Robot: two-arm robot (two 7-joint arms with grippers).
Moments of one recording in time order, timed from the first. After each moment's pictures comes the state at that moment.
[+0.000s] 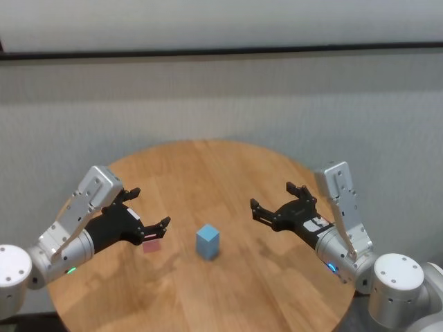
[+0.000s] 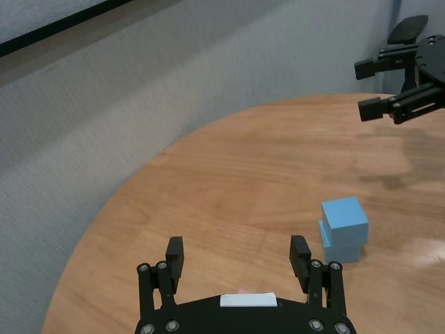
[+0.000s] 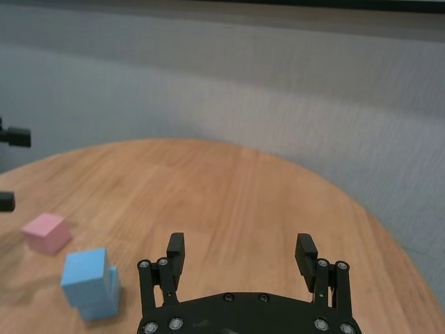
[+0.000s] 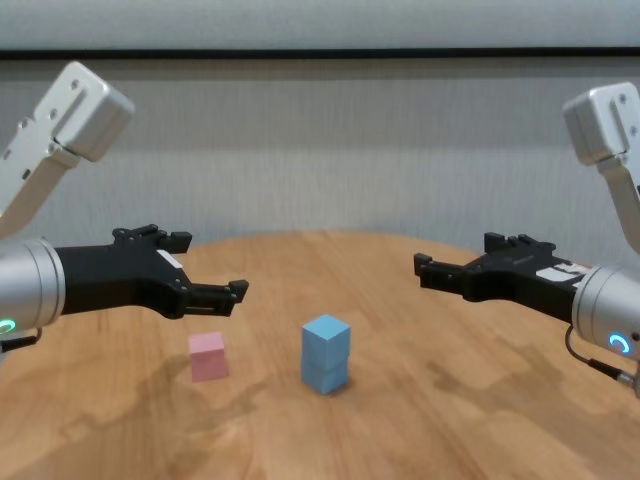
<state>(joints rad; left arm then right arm) -0.41 0.40 0.40 -1.20 -0.11 -0.07 -0.49 0.40 0.17 -0.31 -1.10 0.14 -0.02 0.32</state>
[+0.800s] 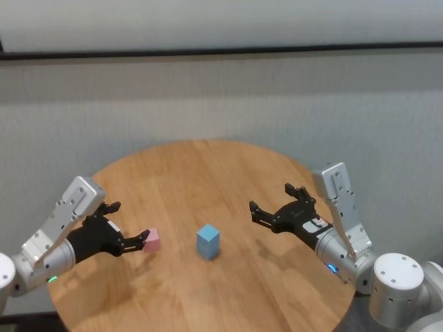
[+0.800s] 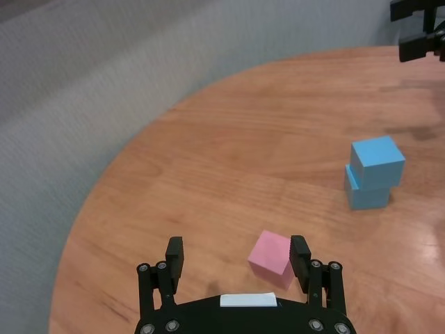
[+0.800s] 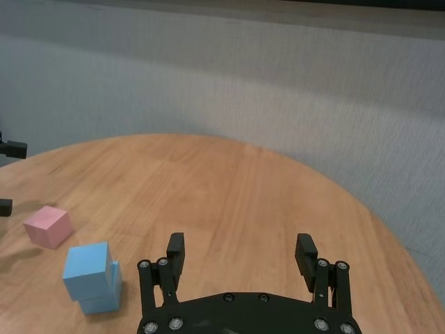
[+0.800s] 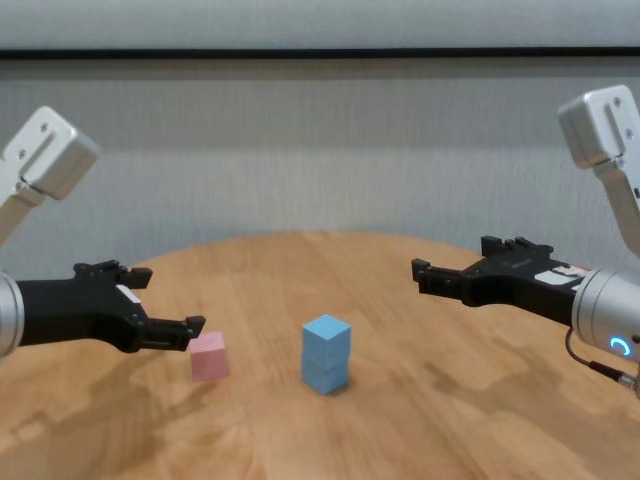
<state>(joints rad) -0.43 0.42 0.39 -1.11 -0.11 -0.08 -0.52 0.39 0.18 -0.31 -1.10 0.14 -0.02 0.33</state>
